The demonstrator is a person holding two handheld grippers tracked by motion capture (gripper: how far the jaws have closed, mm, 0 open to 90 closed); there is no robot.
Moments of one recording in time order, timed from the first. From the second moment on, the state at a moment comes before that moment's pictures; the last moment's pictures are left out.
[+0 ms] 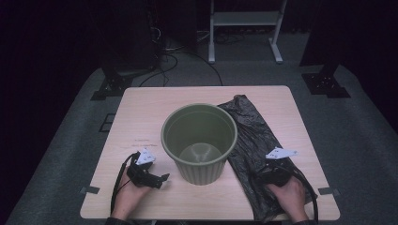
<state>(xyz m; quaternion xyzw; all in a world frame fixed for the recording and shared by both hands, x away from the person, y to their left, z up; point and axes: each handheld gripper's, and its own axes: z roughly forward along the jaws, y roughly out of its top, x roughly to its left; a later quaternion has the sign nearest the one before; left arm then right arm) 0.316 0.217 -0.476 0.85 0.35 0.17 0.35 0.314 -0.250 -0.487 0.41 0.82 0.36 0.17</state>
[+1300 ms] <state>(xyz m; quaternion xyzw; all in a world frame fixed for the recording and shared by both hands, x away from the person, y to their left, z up) 0.317 0.217 -0.484 0.85 0.36 0.15 0.36 0.344 -0.296 -0.468 0.47 0.78 0.35 0.20</state>
